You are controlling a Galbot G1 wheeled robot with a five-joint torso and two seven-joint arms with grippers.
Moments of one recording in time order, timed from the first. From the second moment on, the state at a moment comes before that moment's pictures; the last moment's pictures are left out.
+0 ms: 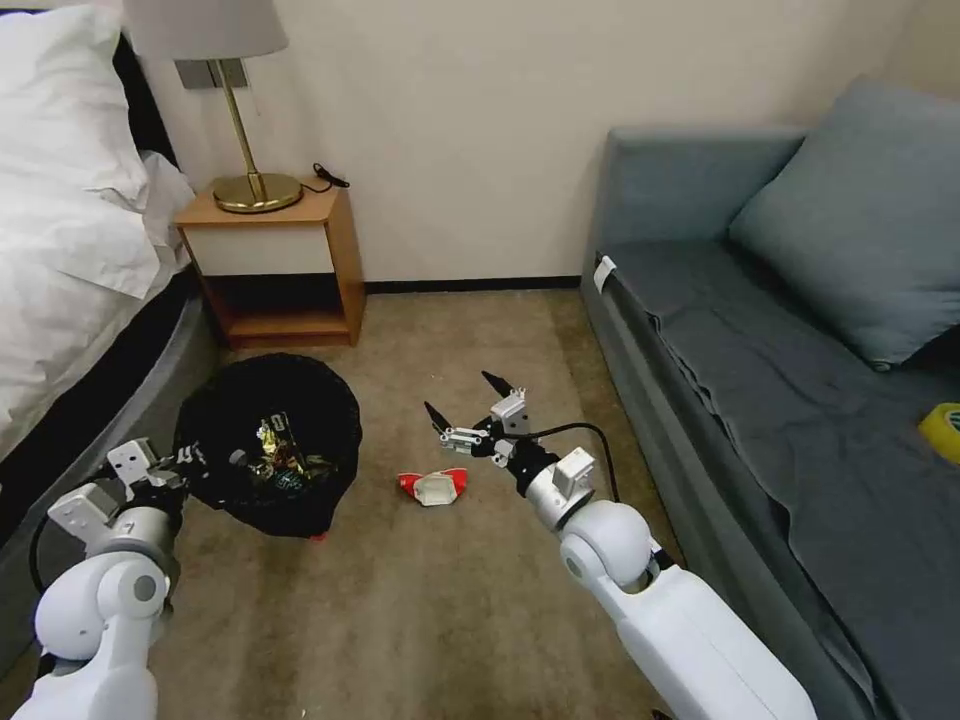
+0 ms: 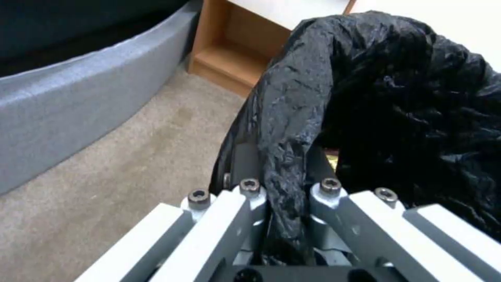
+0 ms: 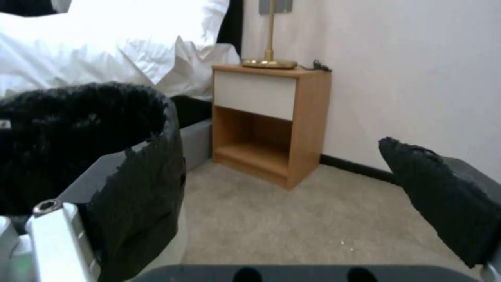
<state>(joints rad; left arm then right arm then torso) 1.29 -1.29 -0.91 -1.91 -0.72 0.43 -0.14 -0.94 1.22 -0.06 1.76 0.34 -0.01 -0.08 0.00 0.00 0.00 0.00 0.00</state>
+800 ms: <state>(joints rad) 1.28 -1.27 -0.90 -1.88 -0.72 0.42 -0.13 -0.85 1.26 -0.14 1.53 0.32 0.04 -0.10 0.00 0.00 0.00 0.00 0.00</state>
